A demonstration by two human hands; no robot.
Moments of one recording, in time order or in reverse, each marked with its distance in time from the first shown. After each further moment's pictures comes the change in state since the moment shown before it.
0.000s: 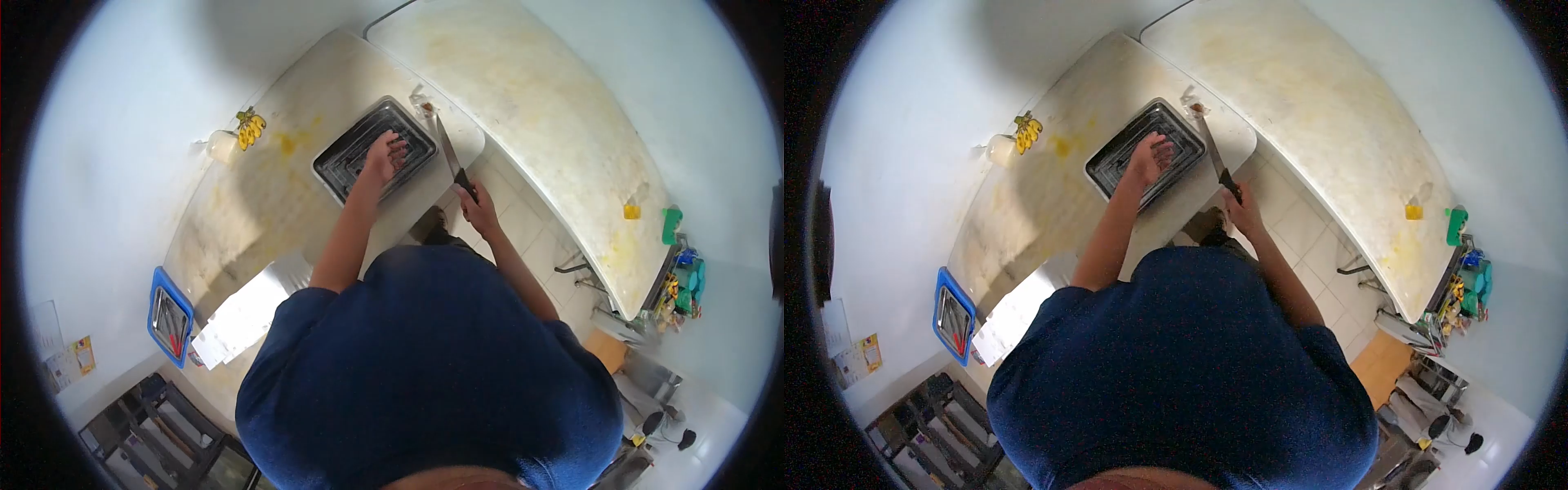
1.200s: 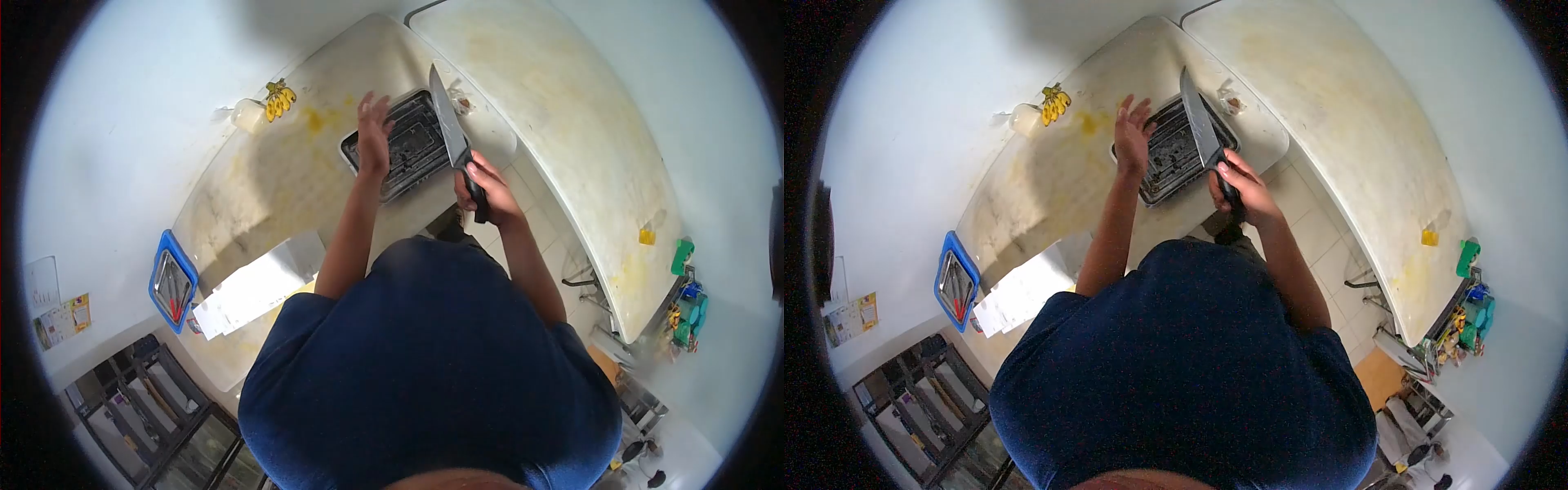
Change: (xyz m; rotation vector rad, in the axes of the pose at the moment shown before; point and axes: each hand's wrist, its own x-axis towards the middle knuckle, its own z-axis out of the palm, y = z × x) left_hand -0.103 0.066 -0.003 -0.011 -0.047 0.678; right_hand 0.000 -0.160 0.008 0.945 -0.811 -0.004
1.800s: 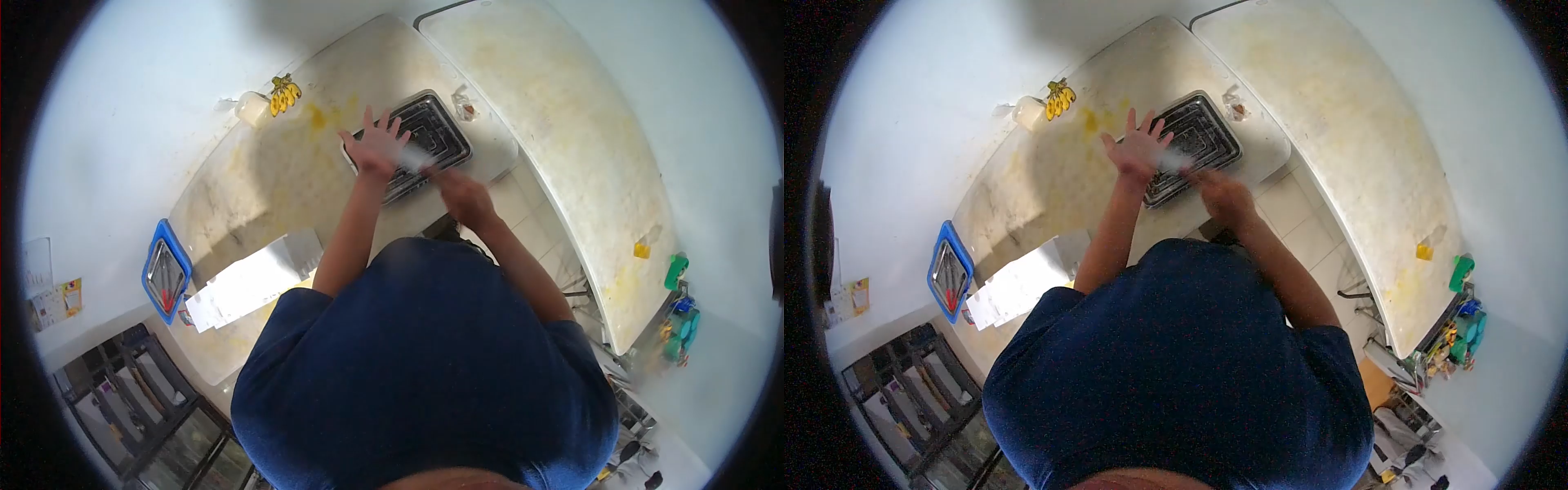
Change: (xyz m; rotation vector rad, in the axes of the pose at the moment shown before) left_hand -0.008 -0.017 -0.013 -0.665 0.027 -0.120; right_hand 0.017 0.040 -0.006 -1.939 0.061 -0.206
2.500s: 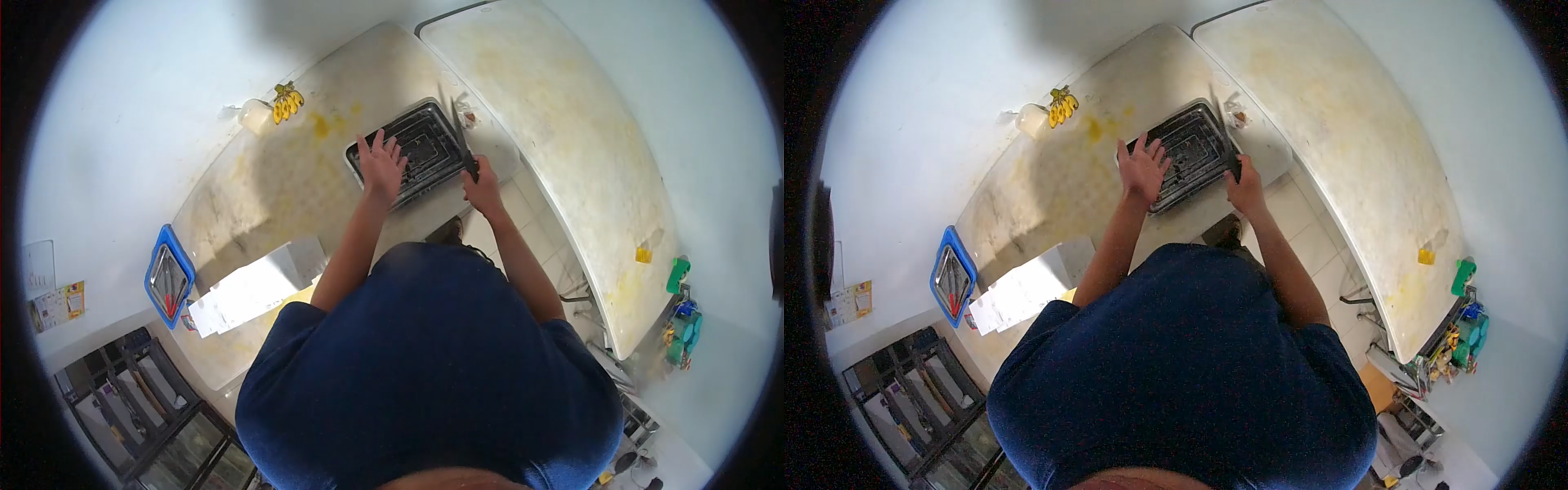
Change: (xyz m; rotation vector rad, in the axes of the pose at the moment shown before) left_hand -0.020 -0.004 -0.002 0.338 0.113 -0.112; right_hand 0.013 0.051 0.027 0.793 0.237 0.727
